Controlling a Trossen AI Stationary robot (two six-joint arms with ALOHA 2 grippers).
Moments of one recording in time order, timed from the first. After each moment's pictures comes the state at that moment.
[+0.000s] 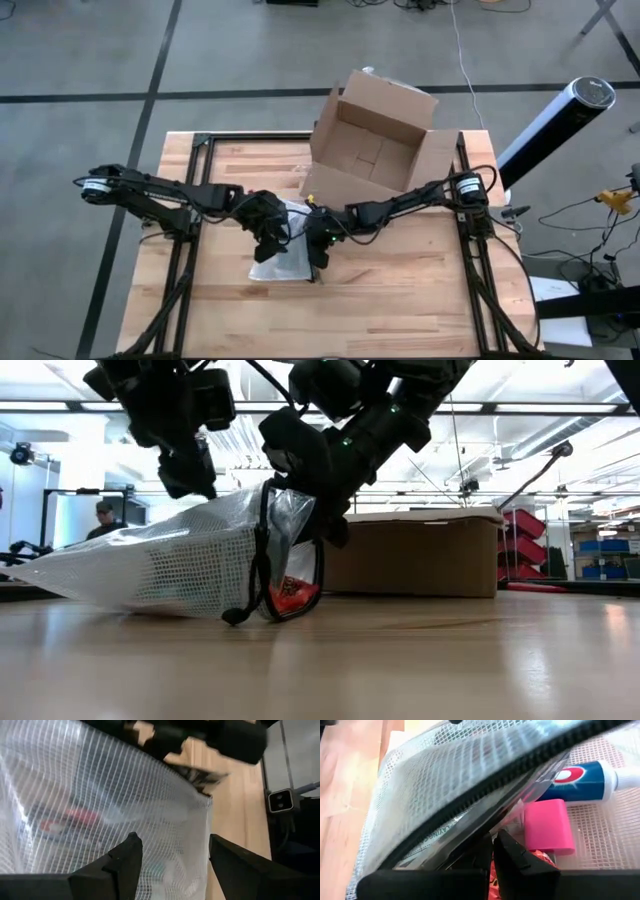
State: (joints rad) left arm -0.05 1.26 0.80 -0.39 0.27 -0.37; right arm 0.06 2.00 1.30 -0.03 -0.07 0.36
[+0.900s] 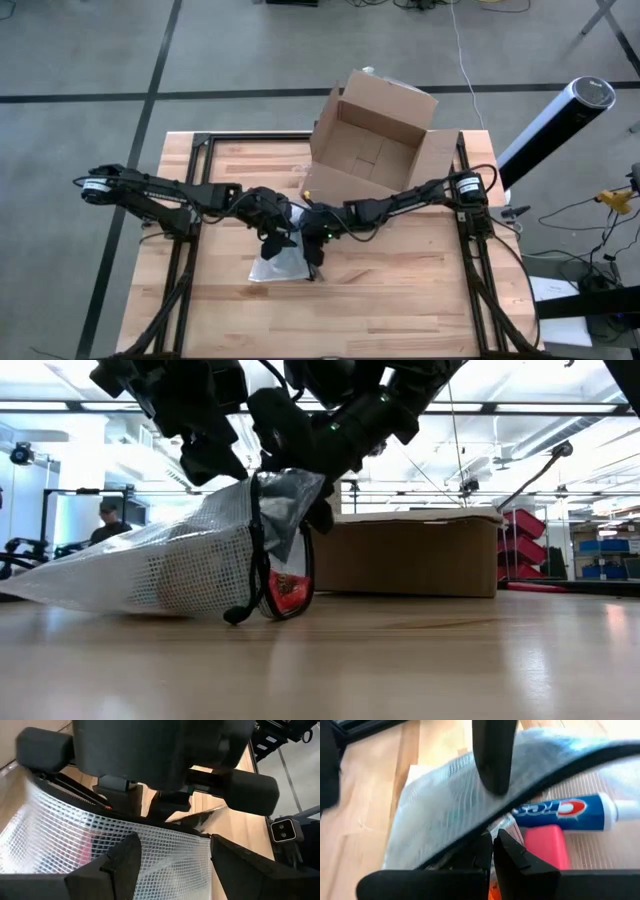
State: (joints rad) left arm -0.05 1.26 0.80 -0.26 0.19 -0.35; right arm 0.06 2.00 1.35 0.02 -0.08 0.33
